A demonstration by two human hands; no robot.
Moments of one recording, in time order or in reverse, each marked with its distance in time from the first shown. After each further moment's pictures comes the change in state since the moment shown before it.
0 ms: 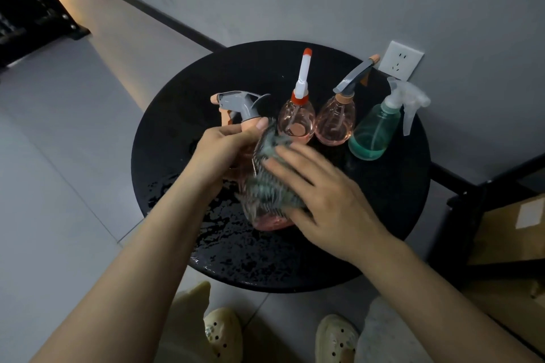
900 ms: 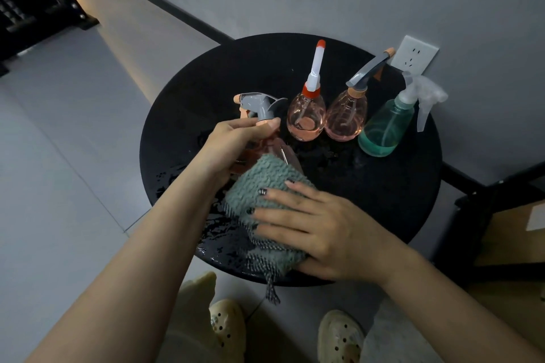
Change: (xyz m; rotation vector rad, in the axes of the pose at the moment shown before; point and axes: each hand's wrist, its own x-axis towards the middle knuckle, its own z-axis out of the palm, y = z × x) left_hand 0.007 -0.006 -0.005 -0.071 -0.048 -0.034; right_hand -0.016 -0.003 0.013 -0.103 -0.246 -0.470
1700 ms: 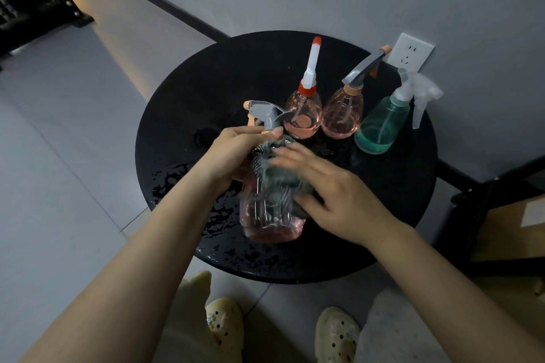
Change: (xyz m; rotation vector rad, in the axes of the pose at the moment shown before) left_hand 0.002 -0.010 0.004 0.133 -0.082 -0.030; right_hand 0.001 0.021 -0.005 0.402 0.179 0.434
